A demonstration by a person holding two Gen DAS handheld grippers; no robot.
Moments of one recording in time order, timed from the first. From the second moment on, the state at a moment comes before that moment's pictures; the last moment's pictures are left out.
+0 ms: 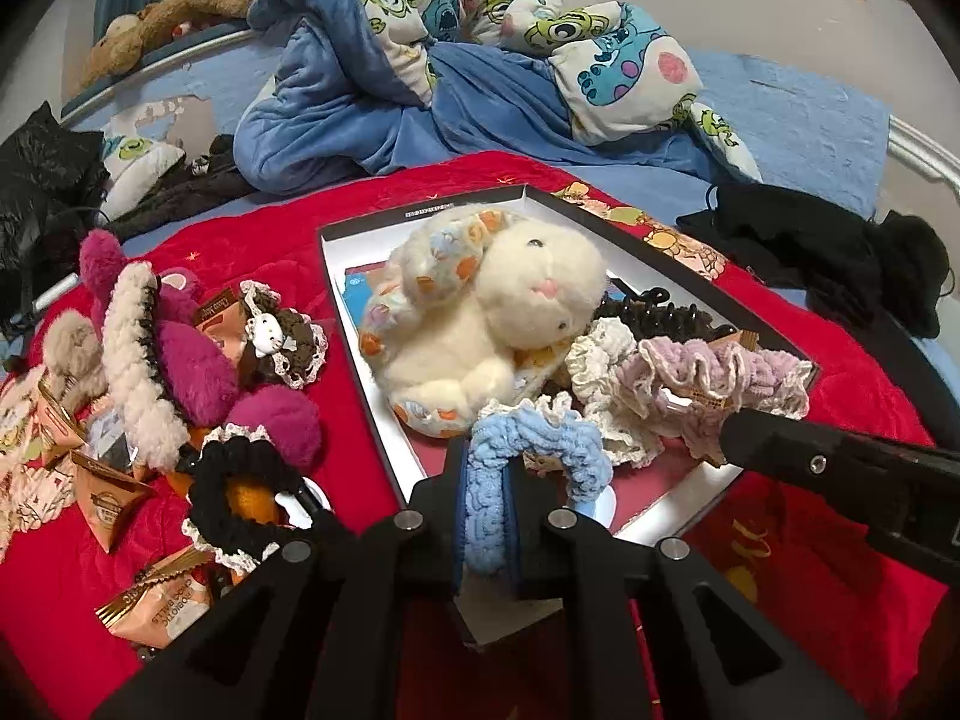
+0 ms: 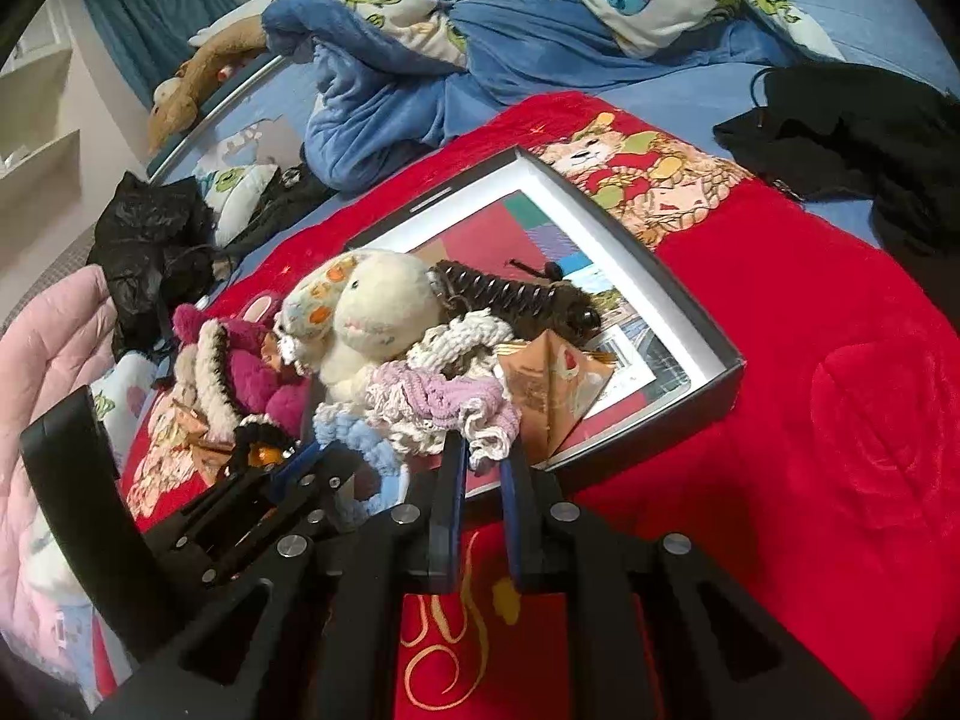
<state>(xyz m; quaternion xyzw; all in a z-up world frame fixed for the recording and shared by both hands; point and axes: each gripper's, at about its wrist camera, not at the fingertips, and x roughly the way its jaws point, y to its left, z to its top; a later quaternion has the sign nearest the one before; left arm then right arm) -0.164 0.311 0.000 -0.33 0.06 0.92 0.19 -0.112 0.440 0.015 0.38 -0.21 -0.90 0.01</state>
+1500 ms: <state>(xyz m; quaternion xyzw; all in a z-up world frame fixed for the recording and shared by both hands) -0.149 0.287 0.008 -0.31 0.01 0.93 0.19 -0.095 0.440 0.020 0.38 -0.21 -0.90 -0.03</state>
